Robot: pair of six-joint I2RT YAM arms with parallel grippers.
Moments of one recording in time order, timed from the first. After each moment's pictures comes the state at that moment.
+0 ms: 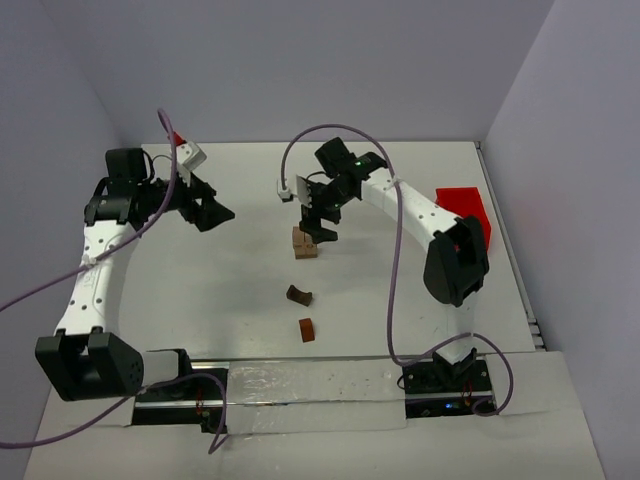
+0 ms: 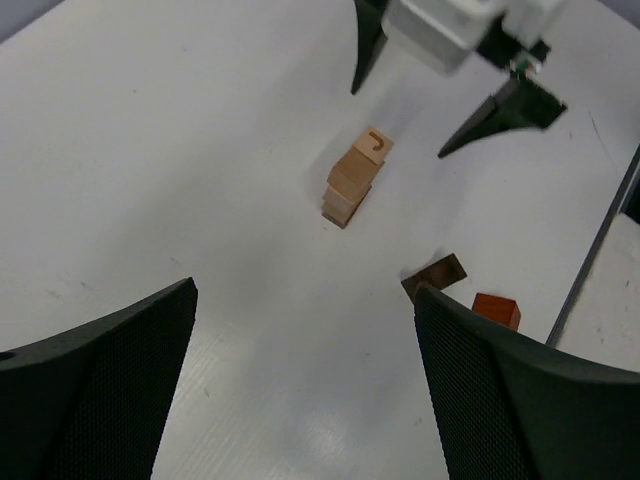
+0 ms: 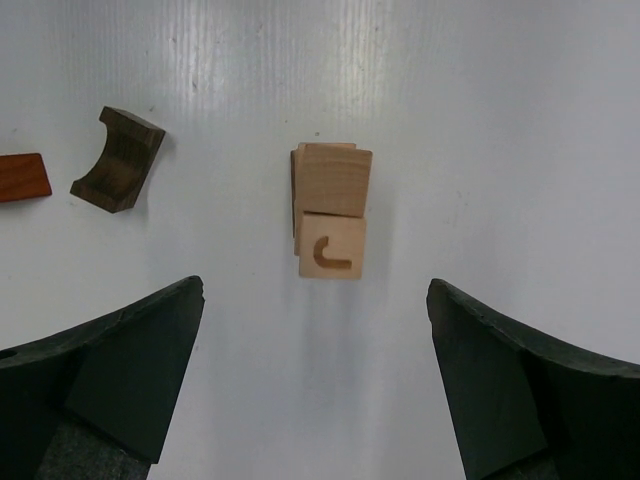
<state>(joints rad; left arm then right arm) 0.02 1.28 1.28 -0.69 0.92 0.42 0.59 1.93 1.78 -0.96 -0.52 -0.92</state>
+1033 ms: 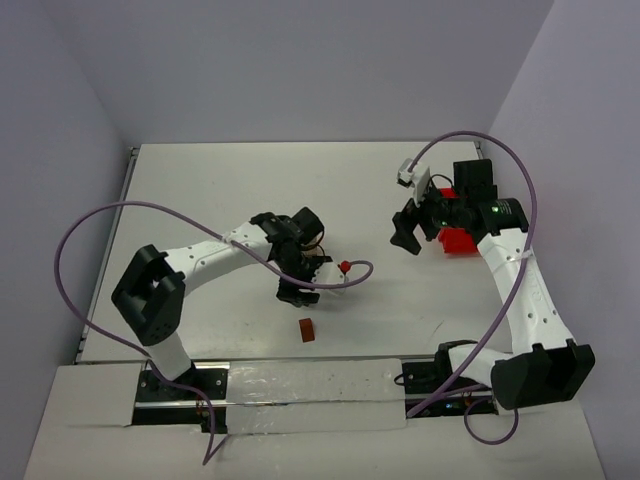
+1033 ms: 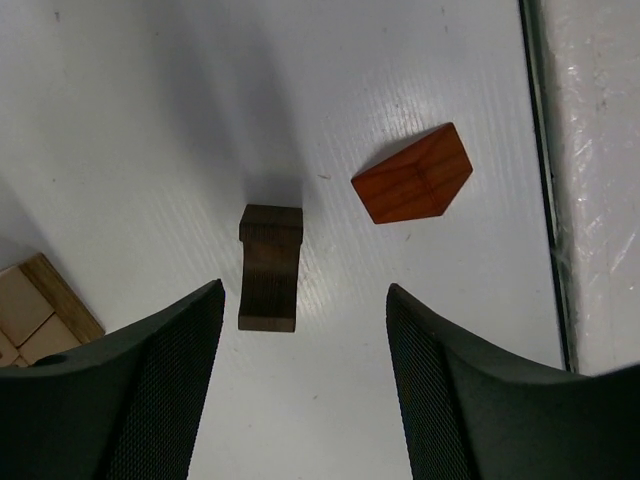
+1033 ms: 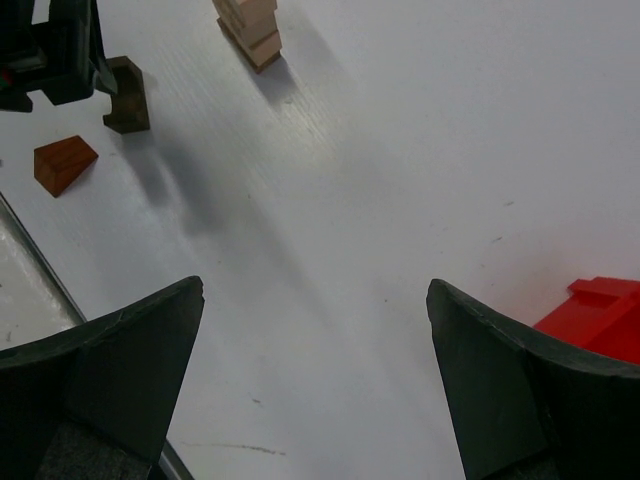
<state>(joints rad) -0.86 1.71 1.29 -0.94 0.43 1.02 0.10 1.19 1.27 -0.94 -0.62 -0.64</state>
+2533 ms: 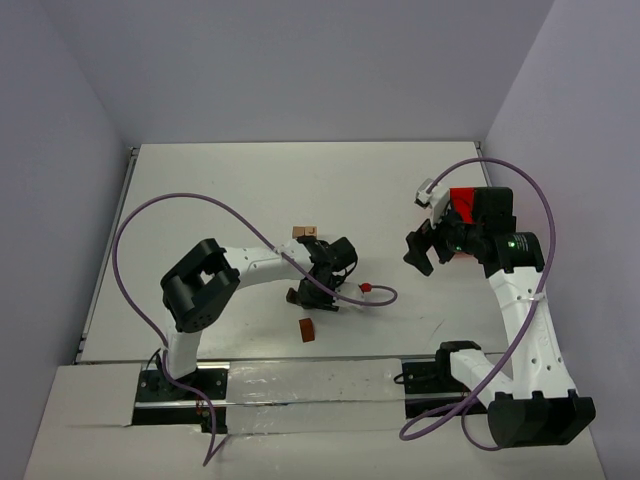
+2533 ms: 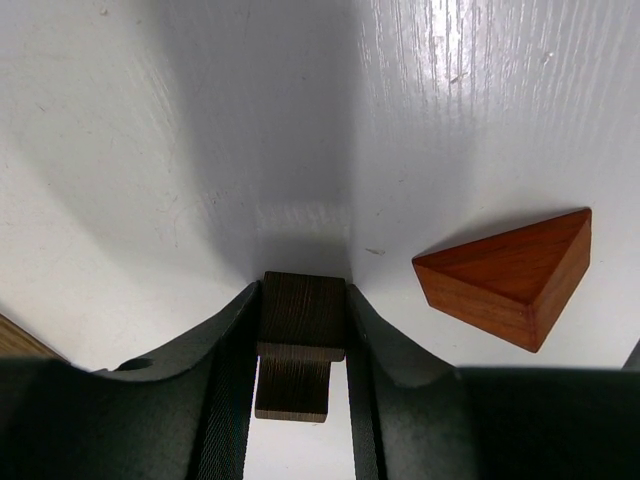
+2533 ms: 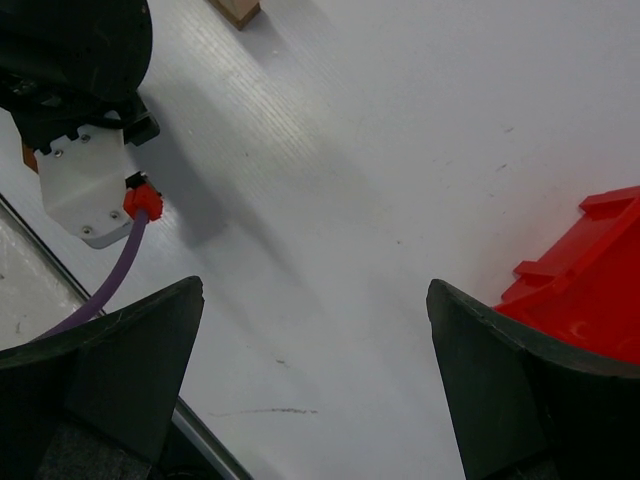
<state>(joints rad) -1.04 1.97 1.36 -0.86 0.07 0.78 0.00 0.96 1.10 -0.98 -0.60 -0.61</state>
